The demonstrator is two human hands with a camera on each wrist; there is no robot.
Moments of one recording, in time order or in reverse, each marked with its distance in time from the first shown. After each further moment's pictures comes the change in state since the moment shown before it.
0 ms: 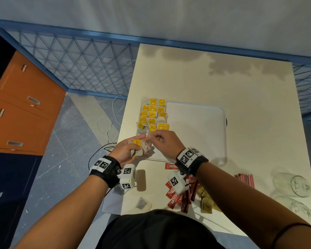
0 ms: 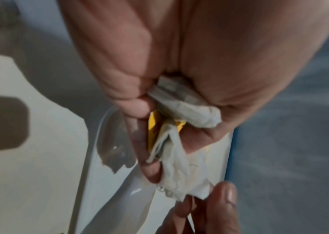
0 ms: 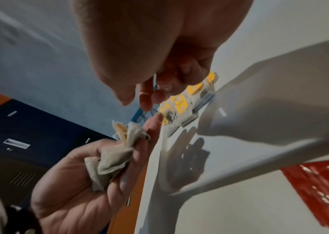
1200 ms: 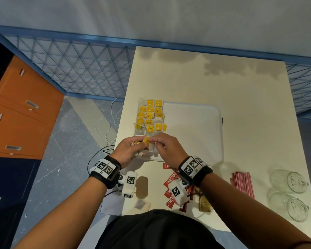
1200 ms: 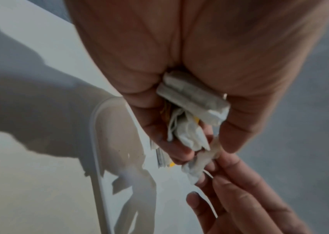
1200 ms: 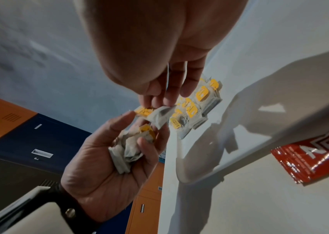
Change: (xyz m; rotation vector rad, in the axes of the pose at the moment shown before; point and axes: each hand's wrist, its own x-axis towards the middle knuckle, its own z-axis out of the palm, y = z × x) left_hand -0.011 -0.003 0.019 0.332 0.004 0.167; right_hand -0.035 -0.001 -0.004 0.078 0.069 -0.162
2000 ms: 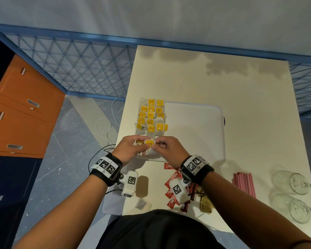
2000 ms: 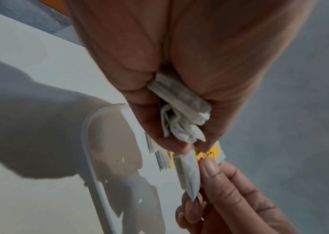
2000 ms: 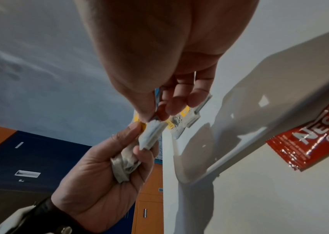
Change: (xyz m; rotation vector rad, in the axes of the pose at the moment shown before) left_hand 0.004 0.006 -0.001 0.230 0.044 0.050; right_hand 0.005 0.011 -0.001 0.049 -0.096 0.218
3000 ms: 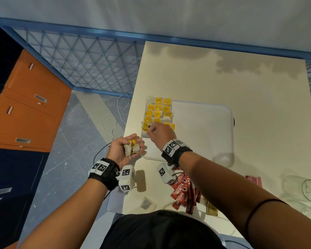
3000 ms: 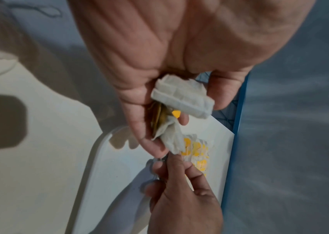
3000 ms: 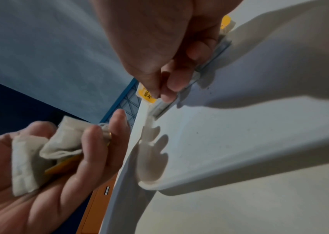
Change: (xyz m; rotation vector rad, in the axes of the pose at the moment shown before) left_hand -0.004 -0.008 -0.036 -0.782 0.191 -0.300; right_hand 0.085 -0.005 0.040 -0.383 0.115 0.109
